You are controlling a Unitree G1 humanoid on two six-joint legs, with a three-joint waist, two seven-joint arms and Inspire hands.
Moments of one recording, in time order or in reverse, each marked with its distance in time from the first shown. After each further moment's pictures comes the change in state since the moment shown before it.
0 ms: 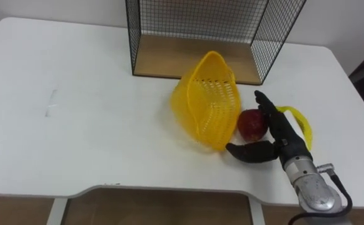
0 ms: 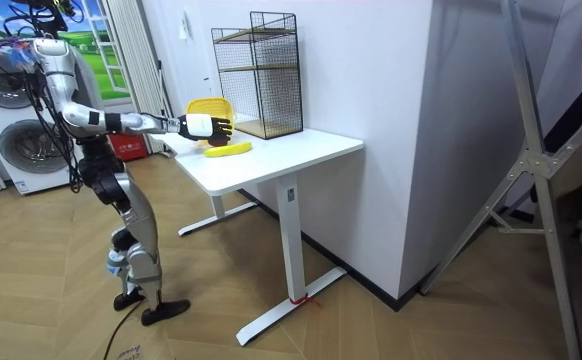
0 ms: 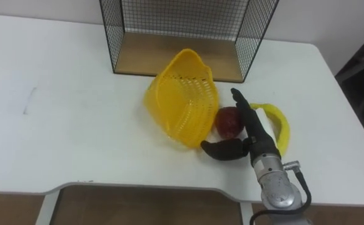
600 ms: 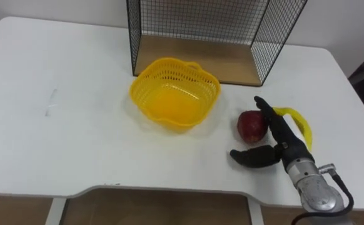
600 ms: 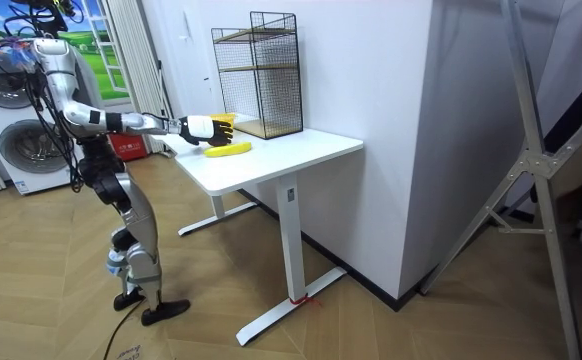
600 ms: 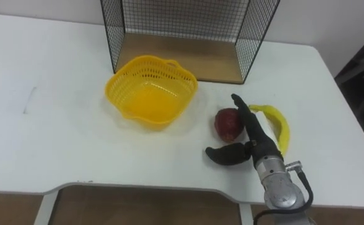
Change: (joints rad) left arm 0.005 0.016 0.022 -0.006 0.001 0.007 -0.020; right arm -0.009 -0.029 -0.022 0.044 -0.093 0.004 0.043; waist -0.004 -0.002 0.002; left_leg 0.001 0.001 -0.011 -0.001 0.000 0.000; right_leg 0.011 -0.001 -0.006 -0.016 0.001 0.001
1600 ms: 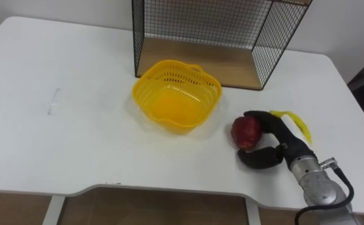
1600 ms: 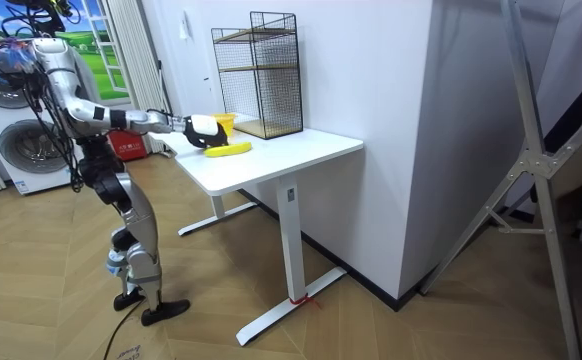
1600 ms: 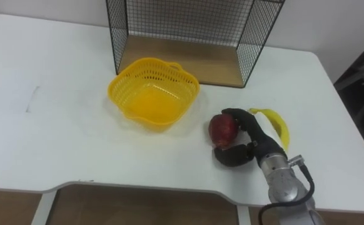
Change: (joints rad) left arm 0.015 0.007 -0.005 -0.061 0.000 0.024 -0.012; right arm -0.081 -0.021 -0.001 0.106 -0.218 0.007 0.020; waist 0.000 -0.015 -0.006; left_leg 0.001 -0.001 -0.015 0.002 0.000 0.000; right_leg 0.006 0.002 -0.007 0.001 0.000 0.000
